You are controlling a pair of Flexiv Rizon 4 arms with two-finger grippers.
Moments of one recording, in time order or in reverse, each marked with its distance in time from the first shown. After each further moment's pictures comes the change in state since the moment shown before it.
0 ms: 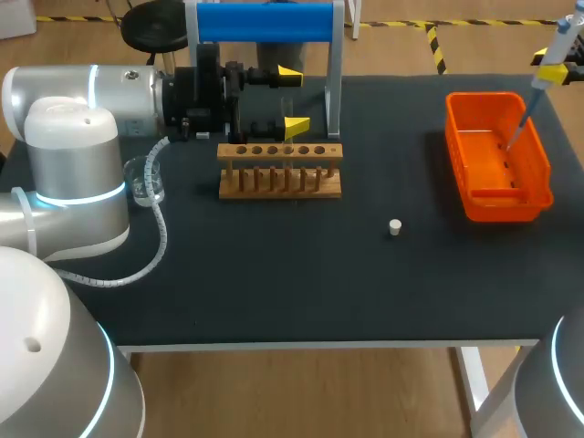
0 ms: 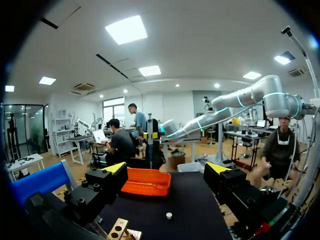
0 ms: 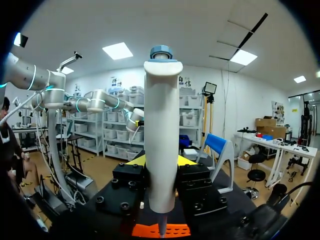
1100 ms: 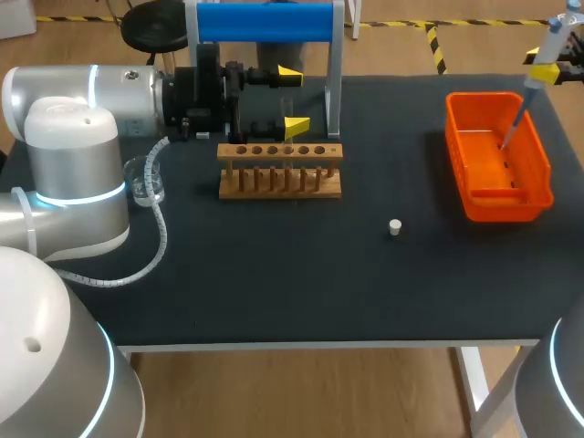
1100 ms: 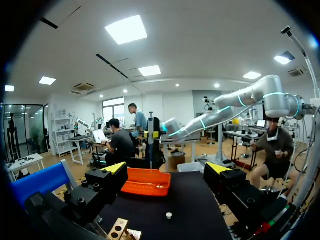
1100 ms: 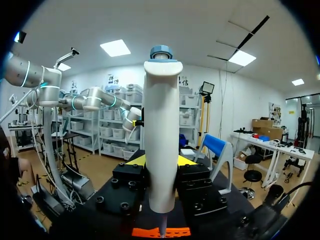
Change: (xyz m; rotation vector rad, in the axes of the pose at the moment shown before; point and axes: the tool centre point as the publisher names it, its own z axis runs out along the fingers) left arm 0.000 0.000 0.000 0.000 0.000 0.000; right arm 0.004 0.004 0.015 0.015 -0.038 -0.016
